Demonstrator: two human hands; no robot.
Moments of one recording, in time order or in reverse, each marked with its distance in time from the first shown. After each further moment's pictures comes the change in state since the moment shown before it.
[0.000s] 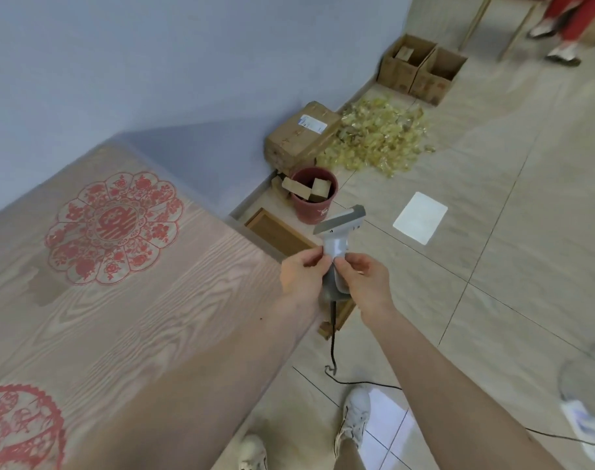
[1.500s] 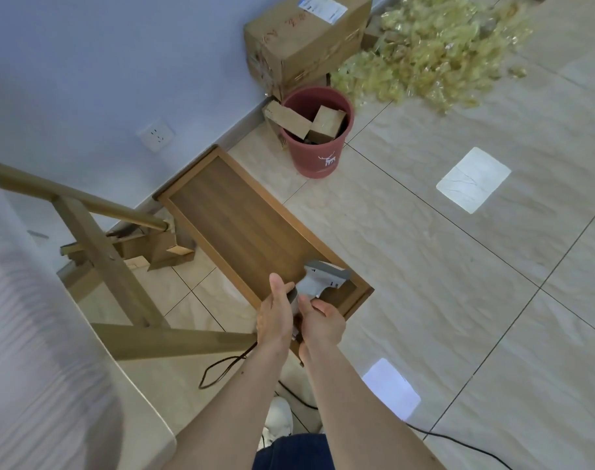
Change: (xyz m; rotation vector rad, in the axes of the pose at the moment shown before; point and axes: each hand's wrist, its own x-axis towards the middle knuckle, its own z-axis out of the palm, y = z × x) left_hand 0.198 -0.262 0.120 0.161 0.248 -0.383; right_hand 0.232 0.288 0.032 0.245 0.129 0.642
